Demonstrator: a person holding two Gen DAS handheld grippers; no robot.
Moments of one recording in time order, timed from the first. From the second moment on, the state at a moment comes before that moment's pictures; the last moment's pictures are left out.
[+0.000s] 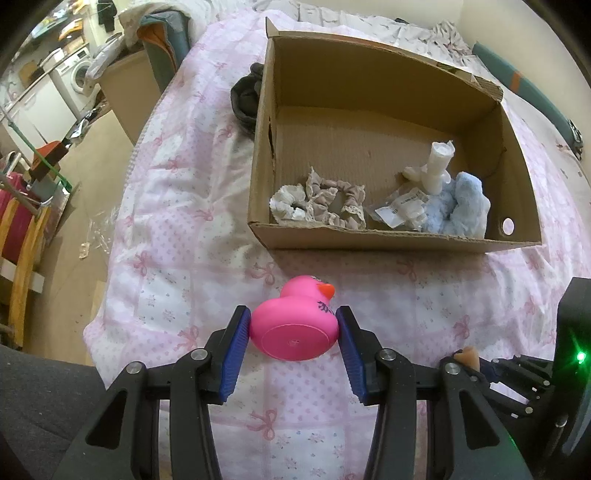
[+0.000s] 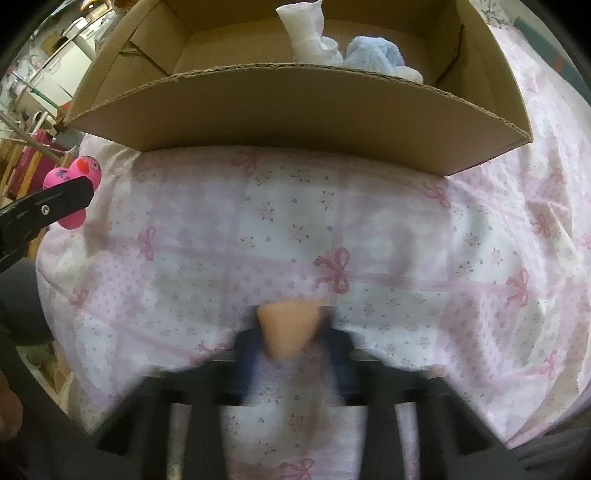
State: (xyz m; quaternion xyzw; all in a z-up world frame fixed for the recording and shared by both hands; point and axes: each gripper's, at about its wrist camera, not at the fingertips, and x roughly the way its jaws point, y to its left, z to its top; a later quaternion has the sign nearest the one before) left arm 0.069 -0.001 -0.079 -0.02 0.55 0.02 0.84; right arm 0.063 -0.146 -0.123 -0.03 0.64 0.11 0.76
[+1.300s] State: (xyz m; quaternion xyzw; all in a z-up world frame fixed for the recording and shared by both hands) left arm 0.111 -0.015 0.019 0.01 0.42 -0.03 0.91; right arm 0.098 -0.245 0.039 0.17 0.38 0.16 0.90
